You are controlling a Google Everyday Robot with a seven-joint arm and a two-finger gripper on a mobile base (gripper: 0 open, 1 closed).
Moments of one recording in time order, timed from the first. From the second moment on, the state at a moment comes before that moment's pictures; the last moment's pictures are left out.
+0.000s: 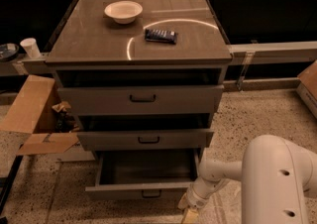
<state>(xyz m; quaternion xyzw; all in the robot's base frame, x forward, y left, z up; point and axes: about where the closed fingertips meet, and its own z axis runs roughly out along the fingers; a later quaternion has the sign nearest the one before) 0.401 -0.116 0.223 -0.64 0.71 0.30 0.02</state>
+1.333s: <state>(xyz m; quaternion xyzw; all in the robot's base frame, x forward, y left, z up) 0.499 -0.121 0.167 -0.63 0.74 0.23 0.08</state>
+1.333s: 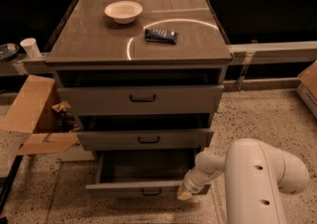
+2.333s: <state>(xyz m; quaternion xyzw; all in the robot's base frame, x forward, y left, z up) 0.499 -0.121 0.167 -0.63 0.74 0.23 0.08</state>
